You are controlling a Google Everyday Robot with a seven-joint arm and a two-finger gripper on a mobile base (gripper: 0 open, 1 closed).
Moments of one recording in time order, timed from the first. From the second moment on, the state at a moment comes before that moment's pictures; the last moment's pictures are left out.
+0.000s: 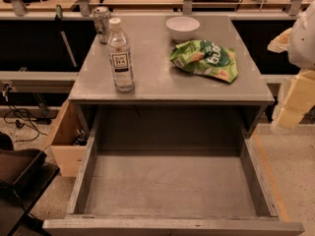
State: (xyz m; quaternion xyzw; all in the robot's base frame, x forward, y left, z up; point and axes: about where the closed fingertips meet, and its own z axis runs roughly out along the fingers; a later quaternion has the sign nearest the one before) arm 0.438 -0.217 0.976 -0.60 0.78 -0.03 0.16
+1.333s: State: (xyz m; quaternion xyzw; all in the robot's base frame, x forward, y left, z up) arm 0.505 -0.183 0.946 -0.54 0.77 0.10 0.33
